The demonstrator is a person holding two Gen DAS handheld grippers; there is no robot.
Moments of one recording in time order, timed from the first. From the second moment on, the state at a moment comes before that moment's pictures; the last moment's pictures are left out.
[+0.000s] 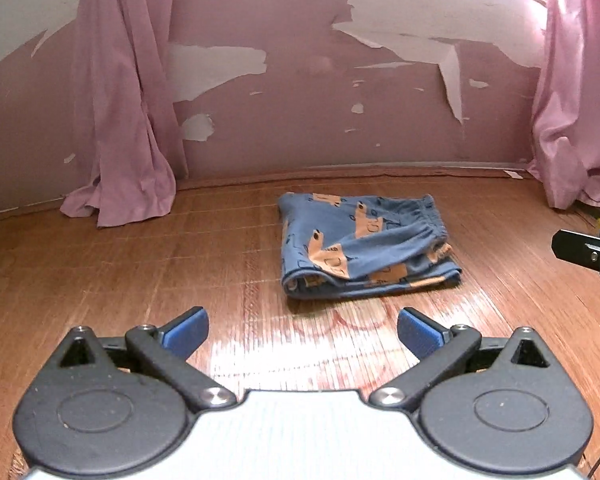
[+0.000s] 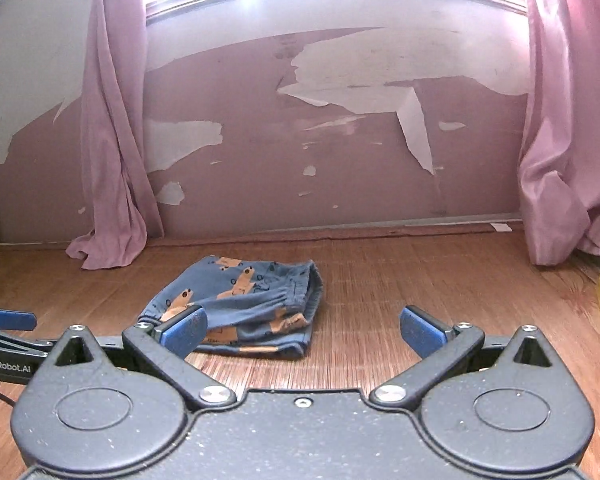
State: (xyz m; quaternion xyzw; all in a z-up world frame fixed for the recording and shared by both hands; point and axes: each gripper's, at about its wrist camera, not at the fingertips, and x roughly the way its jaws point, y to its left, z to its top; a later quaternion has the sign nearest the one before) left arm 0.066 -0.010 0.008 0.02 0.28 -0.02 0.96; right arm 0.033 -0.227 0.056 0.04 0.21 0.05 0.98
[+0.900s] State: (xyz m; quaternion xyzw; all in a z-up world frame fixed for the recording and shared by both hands) left arm 0.056 0.001 -0.003 0.00 0.30 -0.03 0.95; right arm 0.023 -0.218 0.037 0.00 0.22 0.06 0.97
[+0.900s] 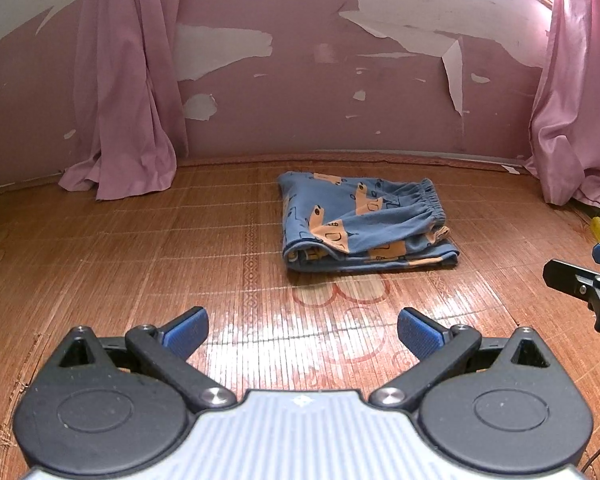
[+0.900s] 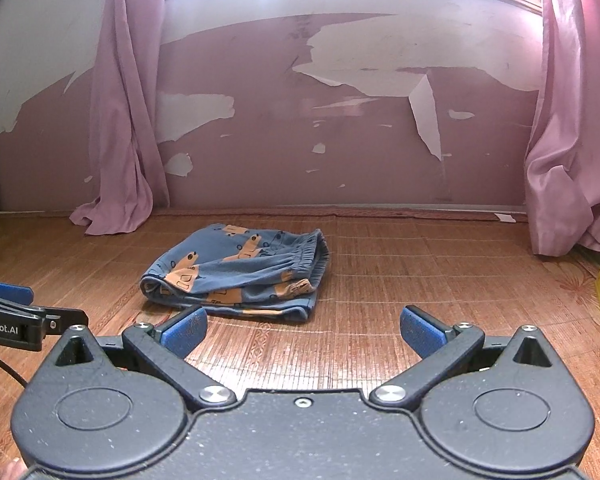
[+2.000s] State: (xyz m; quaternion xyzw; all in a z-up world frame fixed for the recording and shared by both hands) left arm 0.053 0.002 -0.003 0.00 0.29 -0.02 0.96; right arm 0.024 -0.216 0.036 0.00 0.23 0.06 0.97
